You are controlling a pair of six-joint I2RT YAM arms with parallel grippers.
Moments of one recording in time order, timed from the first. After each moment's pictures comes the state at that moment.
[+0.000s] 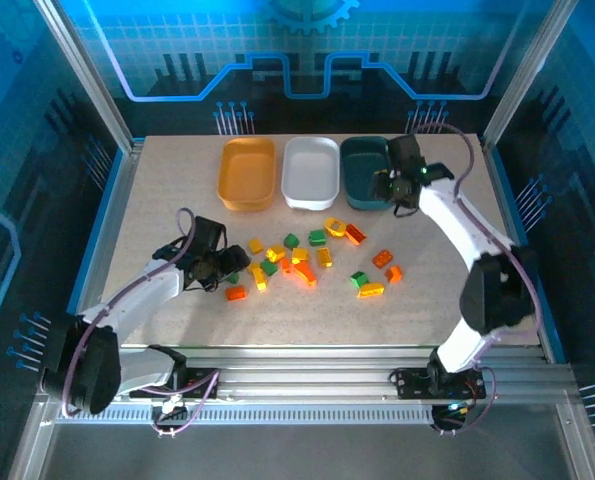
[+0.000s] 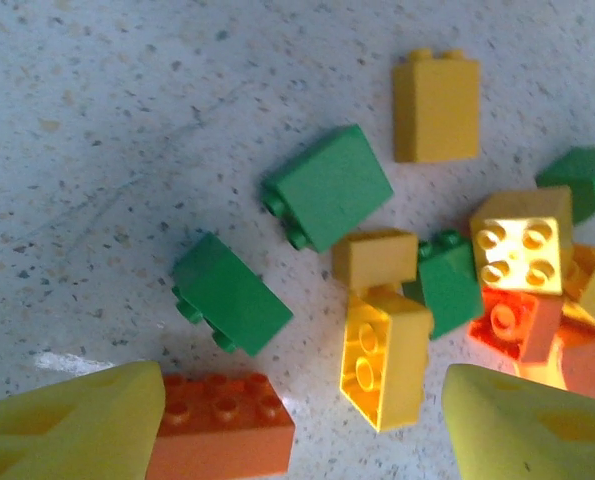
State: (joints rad) left arm -0.28 1.27 0.71 -0.55 0.09 -0.92; right arm 0.33 1.56 1.30 -0.73 0.12 0.51
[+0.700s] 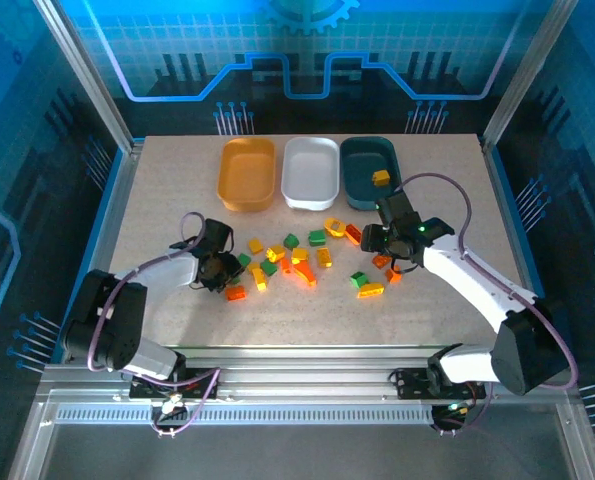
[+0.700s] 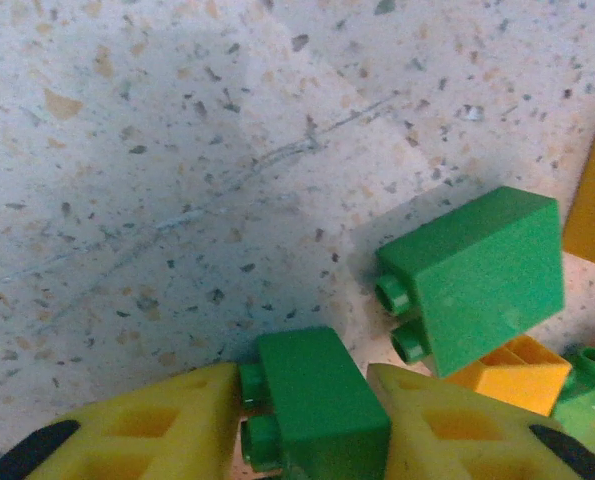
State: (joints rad) left arm -0.27 1.47 0.69 -0.44 0.08 -1.03; right arm 0.43 1.33 0.99 -0.70 0.13 0.58
